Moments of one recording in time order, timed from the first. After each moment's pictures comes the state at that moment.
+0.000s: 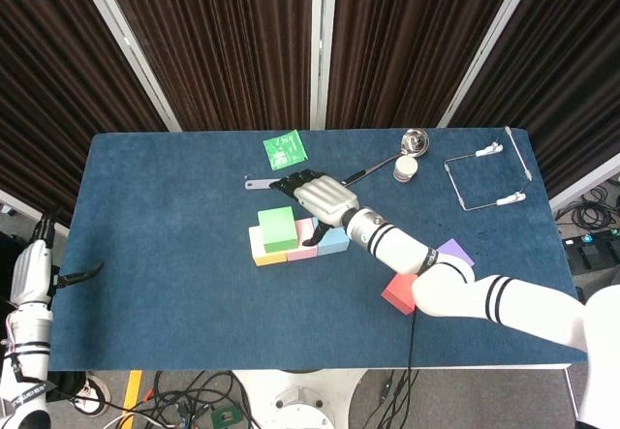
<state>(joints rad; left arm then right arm) -0.23 -1.24 -0.19 -1.63 1.09 1.32 -0.26 1.22 -1.34 0.30 -1.46 -0.96 0.42 -0.04</state>
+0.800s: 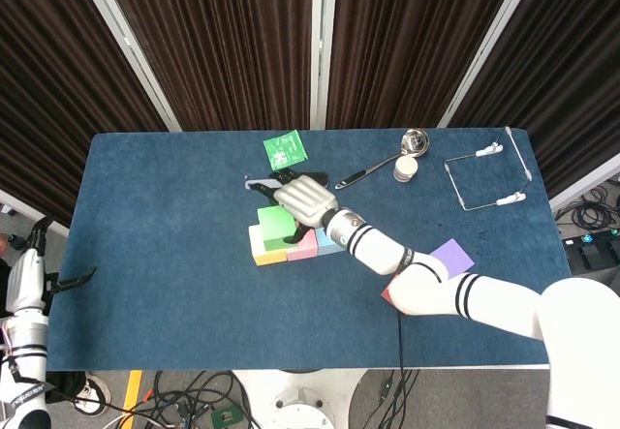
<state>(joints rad) -0.19 -1.27 -0.22 -1.58 1.03 1.26 -0.27 1.28 -1.46 0.27 -1.35 -1.03 0.49 -0.04</state>
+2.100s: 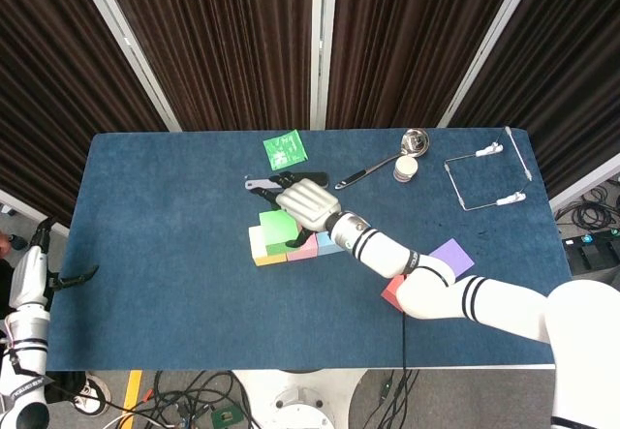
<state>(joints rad) -0.20 -1.27 -0.25 -1.54 1.02 1.17 -0.28 1.25 -1.44 0.25 -1.37 -1.15 0.52 0.04</state>
